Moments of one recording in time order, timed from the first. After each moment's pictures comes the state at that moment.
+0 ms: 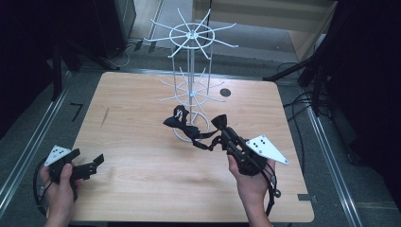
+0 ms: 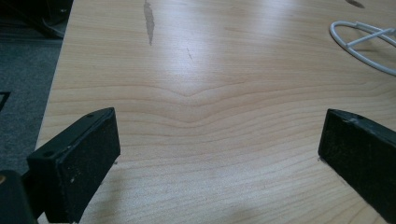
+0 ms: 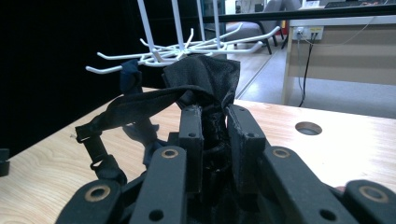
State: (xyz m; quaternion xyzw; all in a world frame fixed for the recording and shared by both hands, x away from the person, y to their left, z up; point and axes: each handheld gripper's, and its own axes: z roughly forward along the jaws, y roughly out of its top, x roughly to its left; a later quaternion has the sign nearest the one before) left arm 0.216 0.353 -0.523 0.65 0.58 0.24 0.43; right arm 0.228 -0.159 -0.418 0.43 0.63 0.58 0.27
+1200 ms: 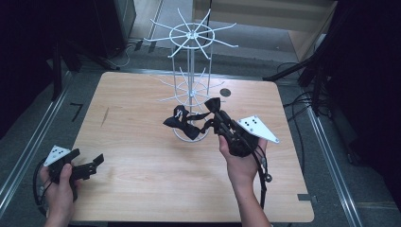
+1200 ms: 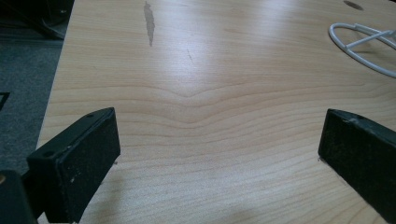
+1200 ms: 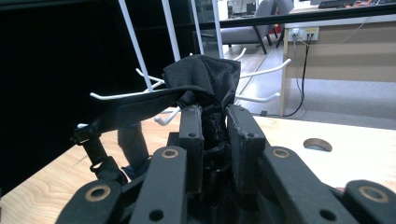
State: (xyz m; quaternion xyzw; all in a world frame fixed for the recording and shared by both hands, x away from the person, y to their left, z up) left arm 0.216 0.354 -0.523 0.65 0.58 0.24 0.43; right arm 0.261 -0.134 -0.390 0.45 0.62 0.59 0.27
